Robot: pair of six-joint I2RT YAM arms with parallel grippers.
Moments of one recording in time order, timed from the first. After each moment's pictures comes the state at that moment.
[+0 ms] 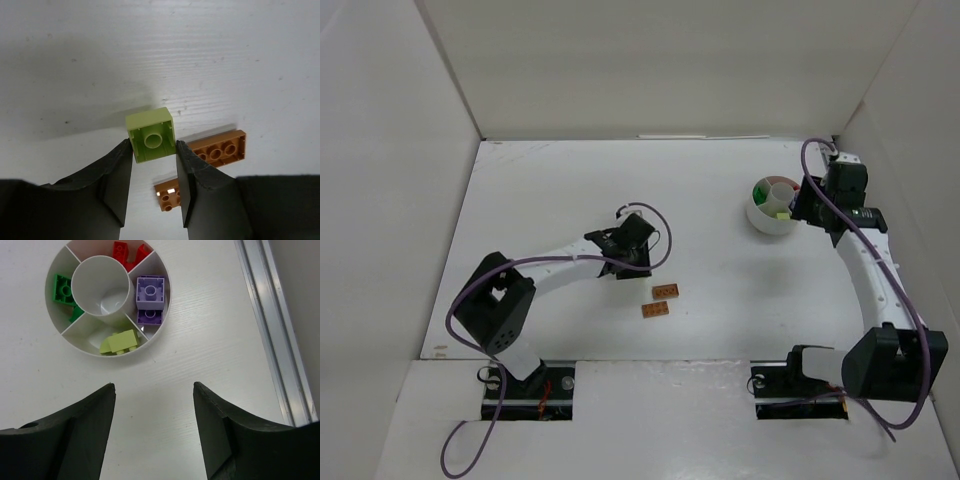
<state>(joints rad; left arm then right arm) -0.78 1.60 0.96 -0.43 -0.14 -0.80 -0.09 1.25 1.11 -0.58 0.16 0.15</state>
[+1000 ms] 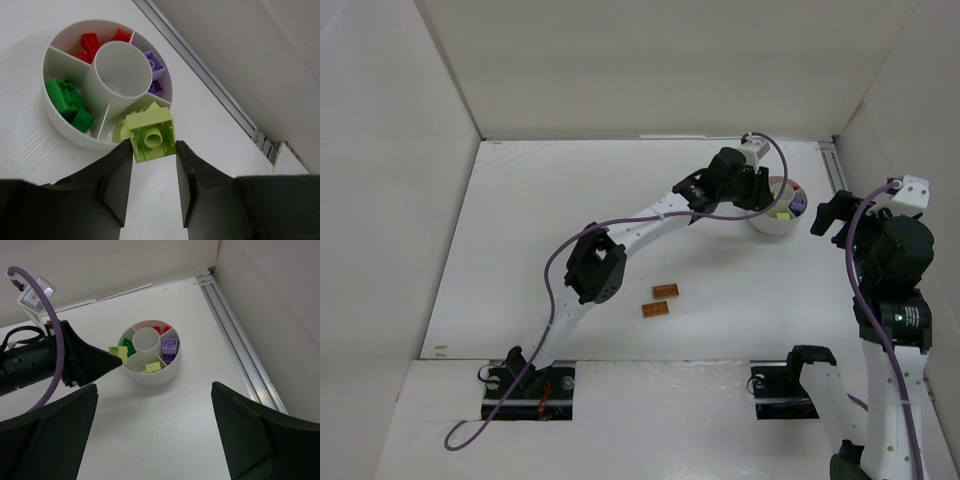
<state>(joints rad) -0.89 2.38 2.21 -0.20 0.26 -0.48 -0.09 0.64 1.08 -0.61 0.12 0.16</state>
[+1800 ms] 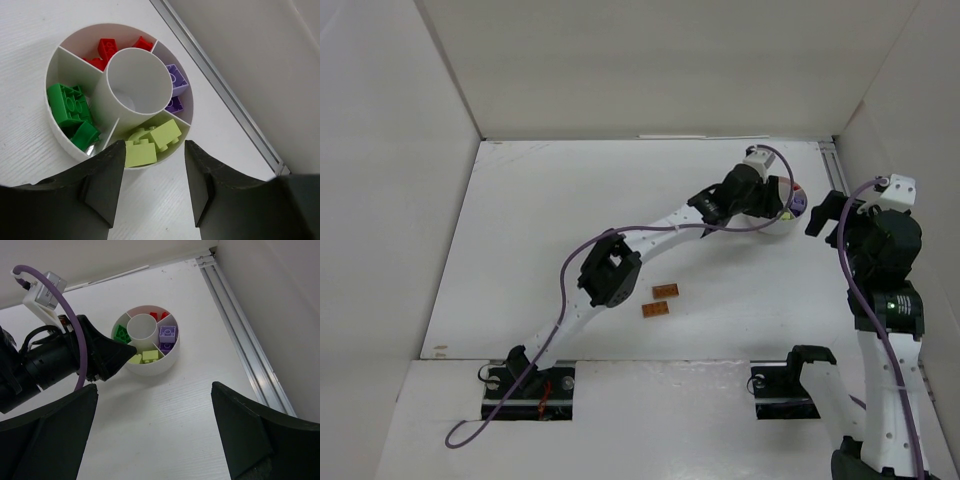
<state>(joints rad) -0.94 2.52 2.30 -0.11 0.04 -0.54 -0.09 0.67 1.03 -0.60 0.12 0.16</state>
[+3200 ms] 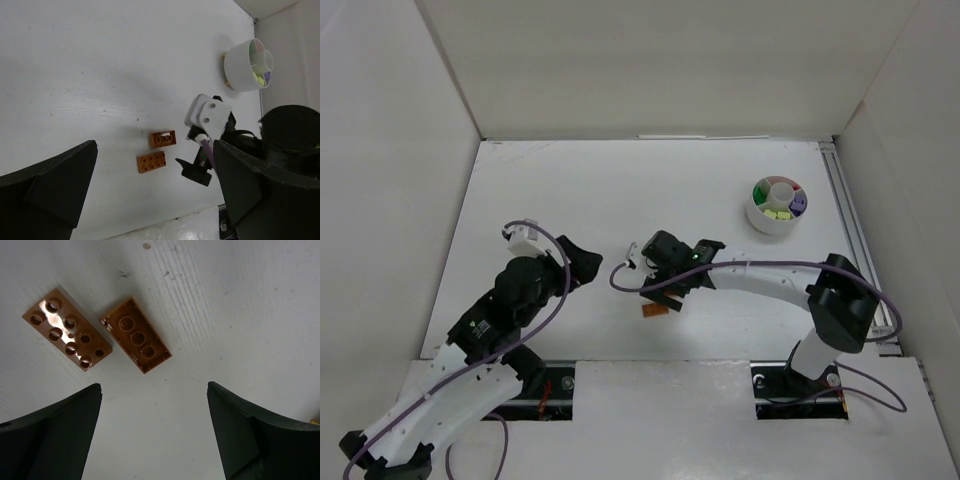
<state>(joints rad) -0.68 0.54 0.68 -0.57 -0.27 -0.87 0.98 1.62 1.14 -0.63 0.16 -0.26</state>
